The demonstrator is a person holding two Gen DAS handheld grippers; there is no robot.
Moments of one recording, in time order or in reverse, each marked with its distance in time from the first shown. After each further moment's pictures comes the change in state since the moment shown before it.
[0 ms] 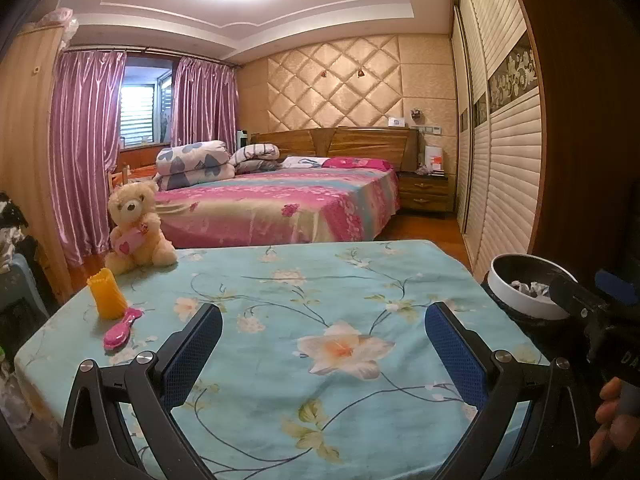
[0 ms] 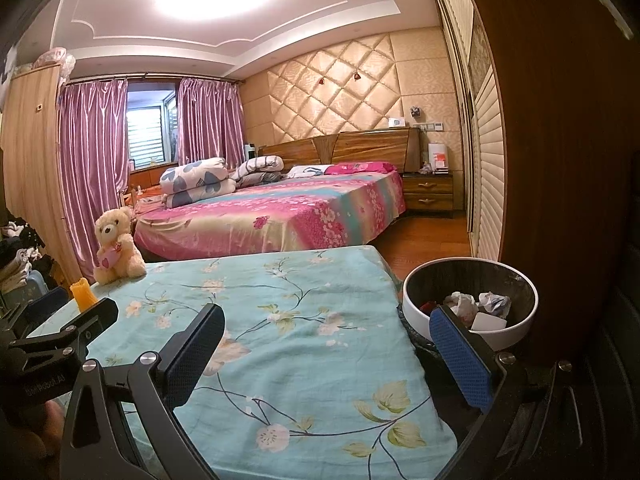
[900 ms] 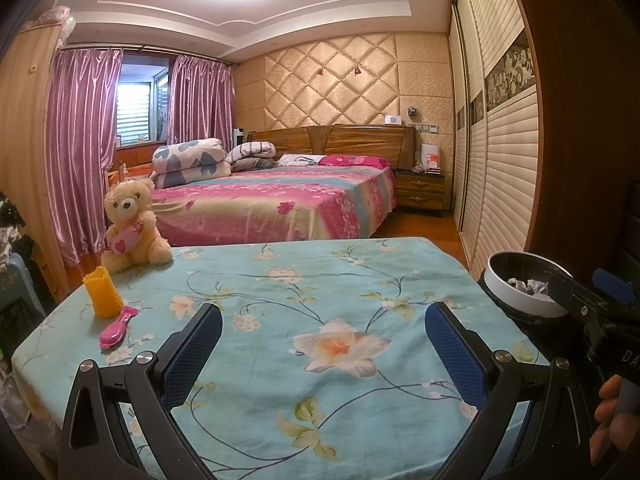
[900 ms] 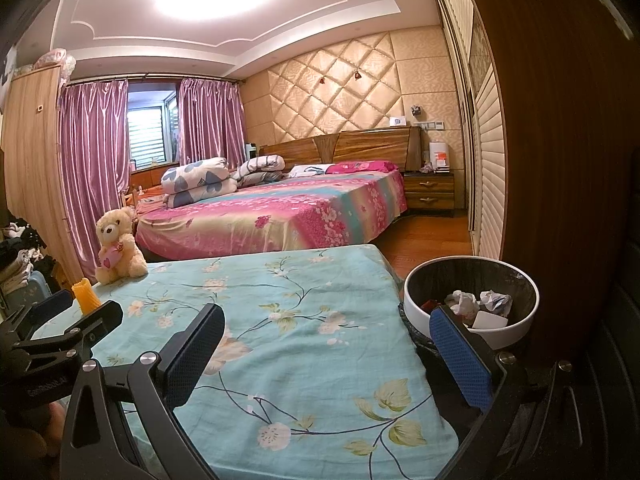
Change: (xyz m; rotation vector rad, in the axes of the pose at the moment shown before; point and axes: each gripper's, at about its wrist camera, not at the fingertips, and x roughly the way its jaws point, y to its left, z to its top) left arm 0.000 0.002 0.002 0.002 0.008 -0.010; right arm 0.000 0.002 -0.001 0.001 0.001 0.000
